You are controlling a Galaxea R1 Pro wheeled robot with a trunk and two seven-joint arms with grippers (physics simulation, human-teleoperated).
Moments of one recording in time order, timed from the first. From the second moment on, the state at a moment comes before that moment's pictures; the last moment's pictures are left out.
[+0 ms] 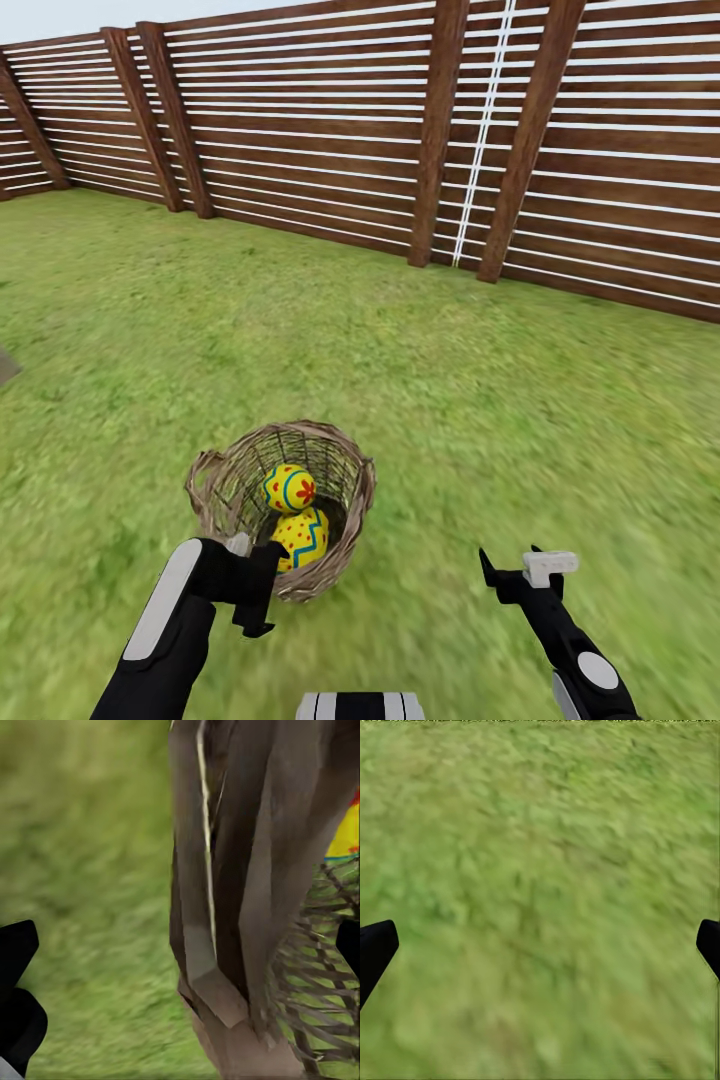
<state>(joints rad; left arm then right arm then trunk) -0.37 -0.10 0.00 -1.38 1.70 0.17 1.27 -0.12 -0.10 -0.01 -1.26 -0.03 -0.01 0.03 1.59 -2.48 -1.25</state>
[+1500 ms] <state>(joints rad) -0.37 -0.10 0.06 -1.38 1.70 0.16 1.27 -0.12 -0.10 0.00 -1.26 -0.03 -0.01 0.03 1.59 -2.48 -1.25</state>
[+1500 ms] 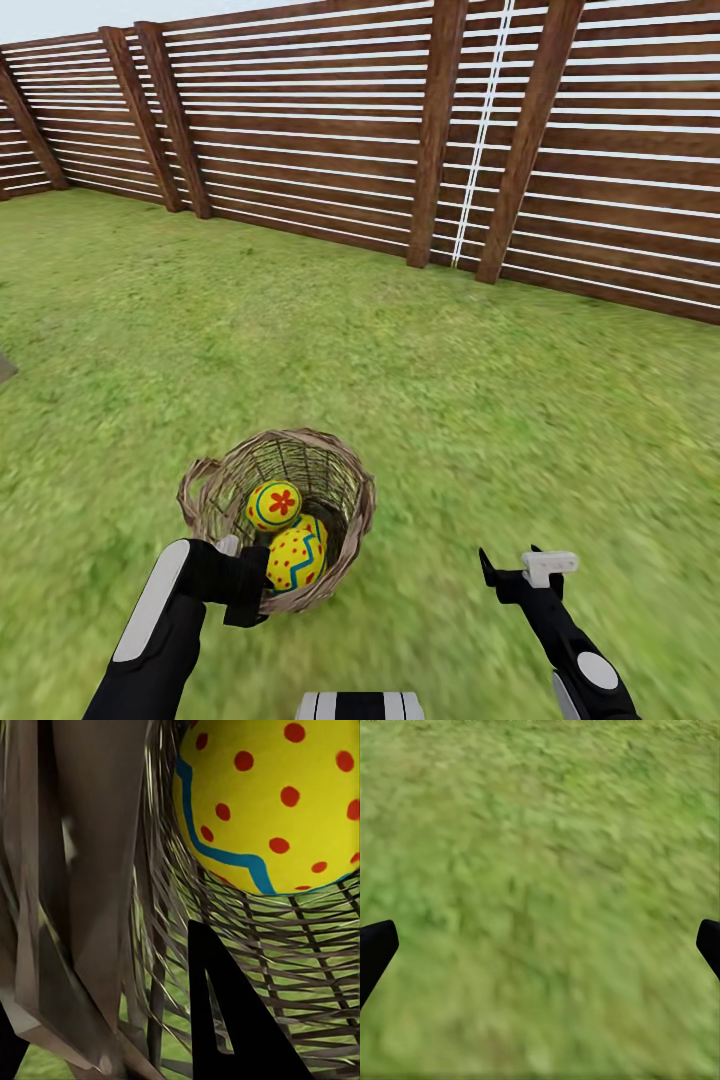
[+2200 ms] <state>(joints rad) -0.37 -0.10 0.05 -1.39 1.69 0.17 1.27 -0.12 -0.10 -0.01 -1.27 -0.03 -0.01 0.03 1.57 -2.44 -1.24</state>
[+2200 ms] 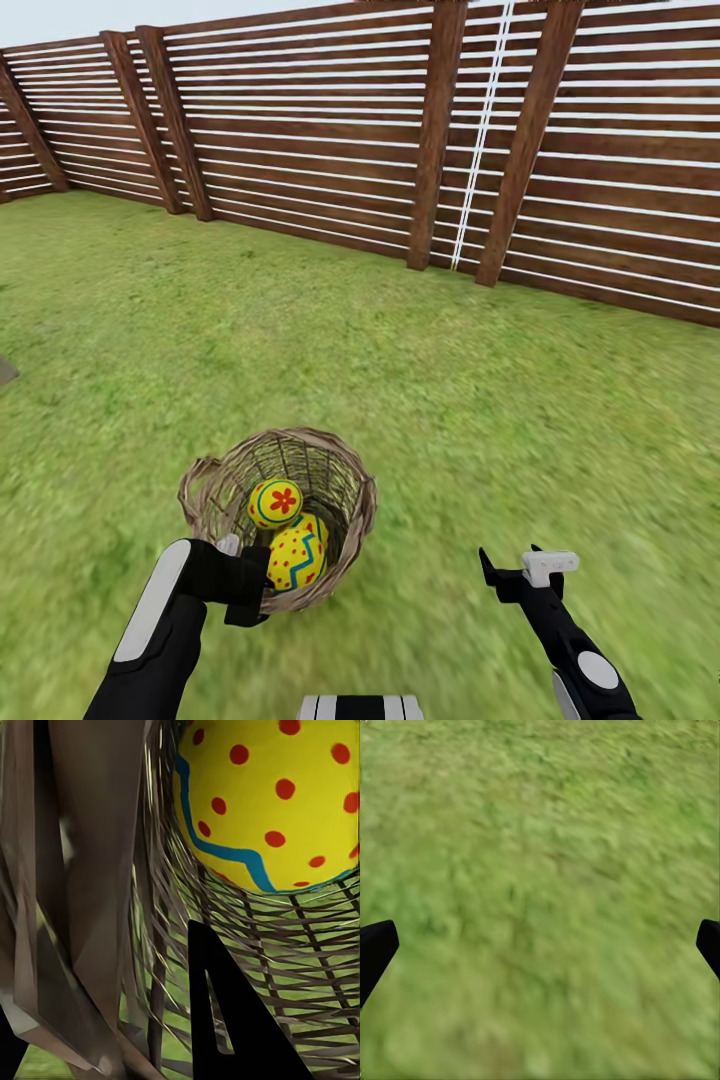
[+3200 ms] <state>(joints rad) -0.37 -0.10 0.05 -1.42 1.70 0.17 1.37 -0.12 -0.10 0.00 -1.28 -0.03 -0.01 0.03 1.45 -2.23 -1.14</state>
